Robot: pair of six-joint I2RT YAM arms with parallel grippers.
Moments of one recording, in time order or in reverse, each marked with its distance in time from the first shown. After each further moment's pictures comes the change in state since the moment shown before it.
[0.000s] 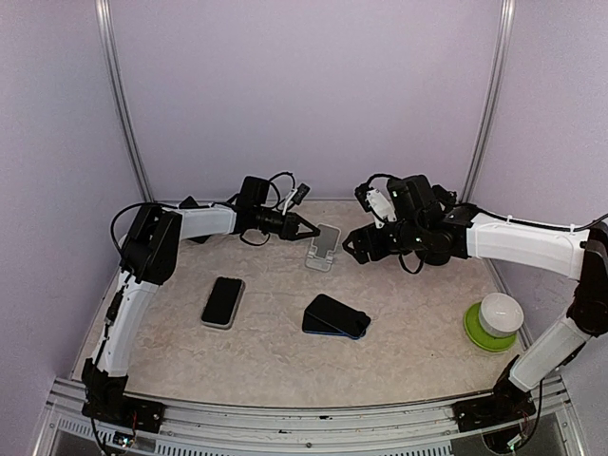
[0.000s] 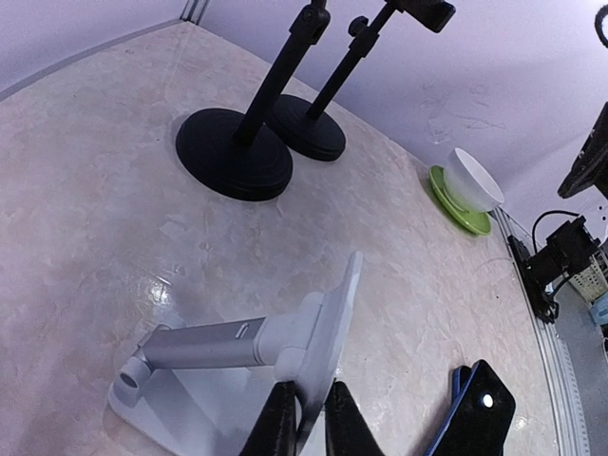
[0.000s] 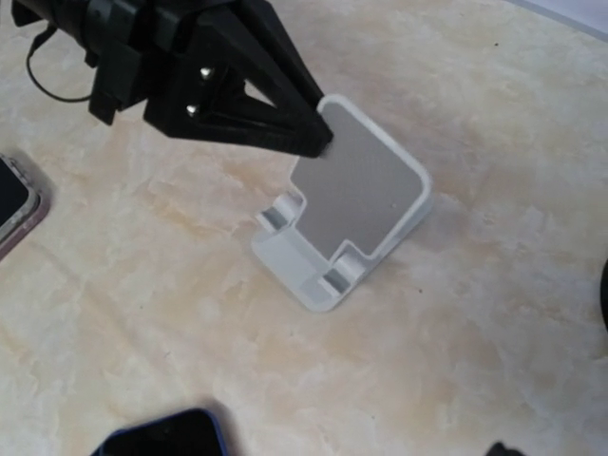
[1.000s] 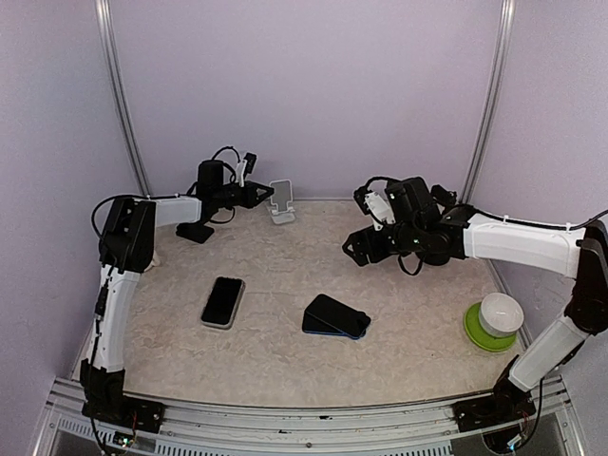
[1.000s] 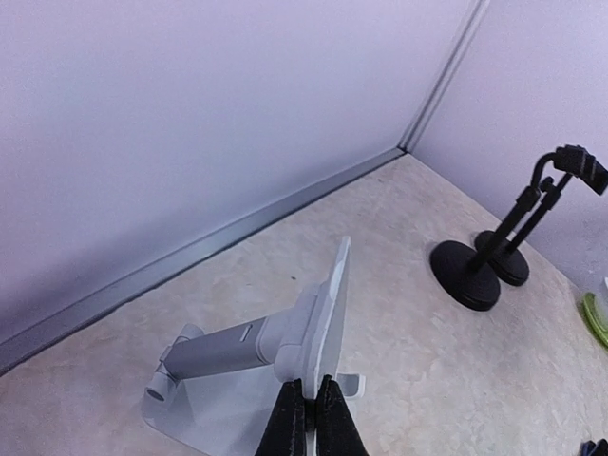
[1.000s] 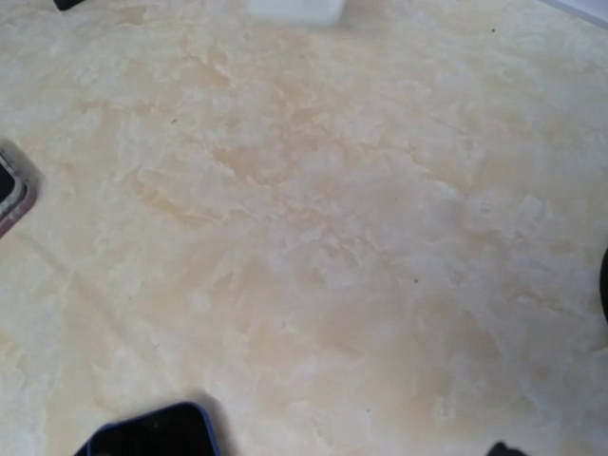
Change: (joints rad) left arm 0.198 -0.059 -0.063 0.284 -0.294 -0.101; right arm 0.000 0.016 0.000 -0.004 0.009 -0.003
